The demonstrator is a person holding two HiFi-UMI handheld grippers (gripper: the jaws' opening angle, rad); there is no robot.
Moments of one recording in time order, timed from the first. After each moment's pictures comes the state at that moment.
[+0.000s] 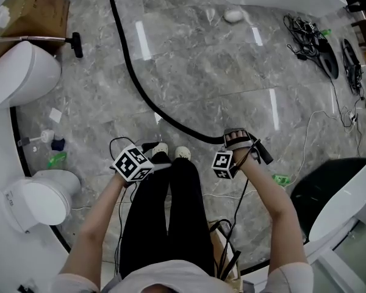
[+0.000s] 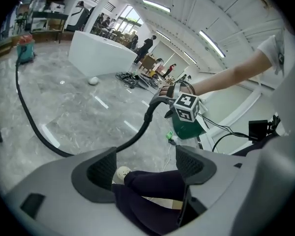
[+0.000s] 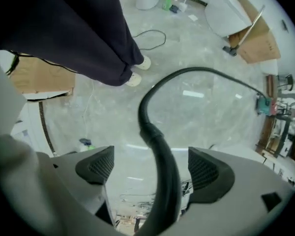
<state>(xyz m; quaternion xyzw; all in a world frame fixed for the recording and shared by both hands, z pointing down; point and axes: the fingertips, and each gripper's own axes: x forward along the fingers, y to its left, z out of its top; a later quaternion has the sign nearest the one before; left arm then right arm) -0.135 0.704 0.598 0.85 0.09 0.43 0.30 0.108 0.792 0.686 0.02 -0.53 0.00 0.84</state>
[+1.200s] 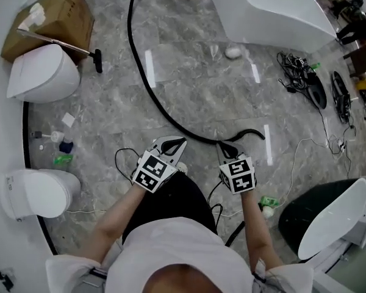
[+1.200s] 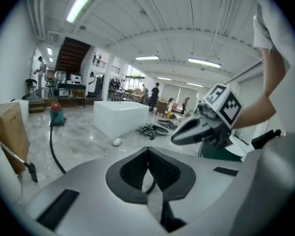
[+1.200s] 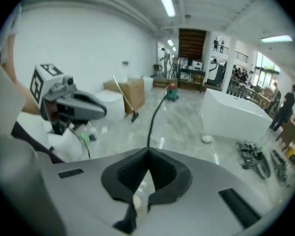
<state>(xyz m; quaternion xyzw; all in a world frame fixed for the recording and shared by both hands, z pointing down) -0.081 0.667 0.368 0.96 -0.12 0.23 0.14 0.019 0.709 0.390 0.57 -0.71 0.27 0.31</state>
